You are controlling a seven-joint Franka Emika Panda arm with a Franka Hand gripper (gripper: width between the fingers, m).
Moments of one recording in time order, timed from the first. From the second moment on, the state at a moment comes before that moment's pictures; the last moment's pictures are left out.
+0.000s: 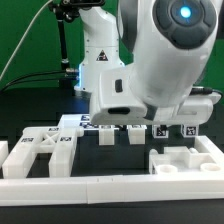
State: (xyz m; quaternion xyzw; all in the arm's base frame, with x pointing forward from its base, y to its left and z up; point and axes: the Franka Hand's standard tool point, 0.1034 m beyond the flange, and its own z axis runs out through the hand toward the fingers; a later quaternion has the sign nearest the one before) arm 0.498 0.043 0.031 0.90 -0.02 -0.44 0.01
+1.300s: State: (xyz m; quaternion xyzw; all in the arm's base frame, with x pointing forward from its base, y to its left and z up) arm 0.466 0.052 0.010 0.90 -0.01 -0.44 0.02
